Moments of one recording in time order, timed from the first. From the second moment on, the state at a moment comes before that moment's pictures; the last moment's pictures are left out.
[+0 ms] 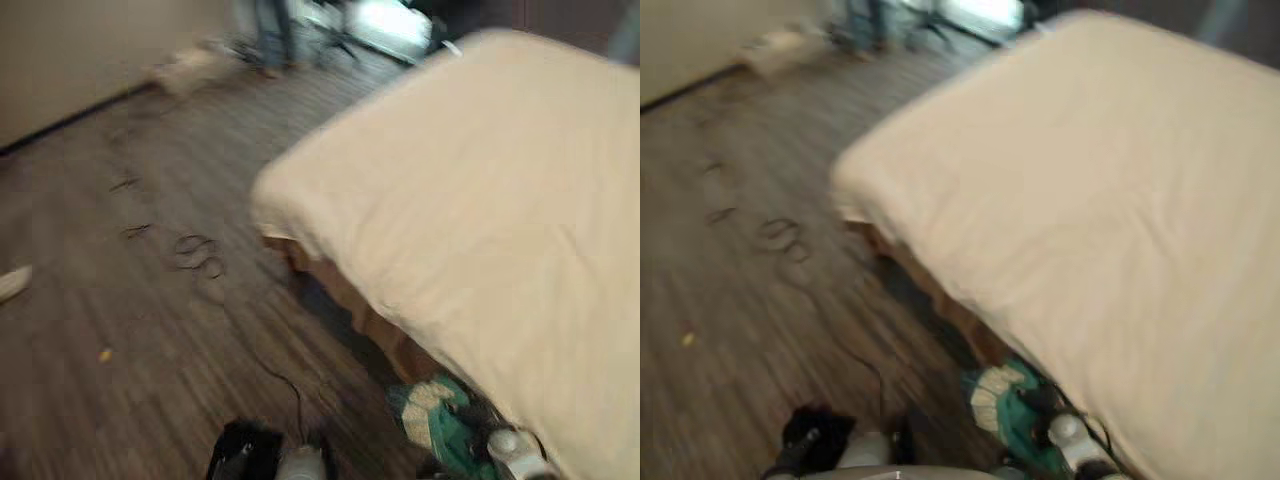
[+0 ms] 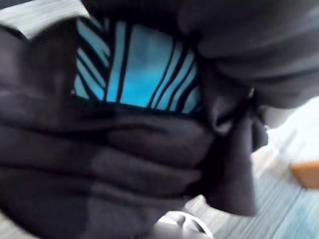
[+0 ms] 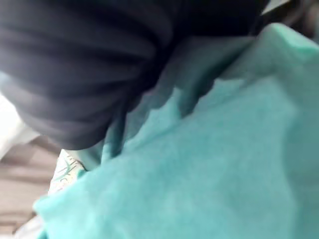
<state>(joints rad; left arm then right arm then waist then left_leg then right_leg) 0.13 0.20 -0.08 1.13 -0.23 -0.09 0.09 0.00 -0.29 0.34 0.97 0.05 -0.06 -0.10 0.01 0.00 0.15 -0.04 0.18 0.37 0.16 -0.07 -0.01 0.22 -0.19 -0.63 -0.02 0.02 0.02</state>
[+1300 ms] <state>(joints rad) -0.11 0.16 -0.44 0.92 0.02 -0.16 0.26 -0.17 -0.25 0.42 0.98 0.20 -0.16 -0.24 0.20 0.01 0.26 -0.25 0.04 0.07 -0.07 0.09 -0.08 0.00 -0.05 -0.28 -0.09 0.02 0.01</state>
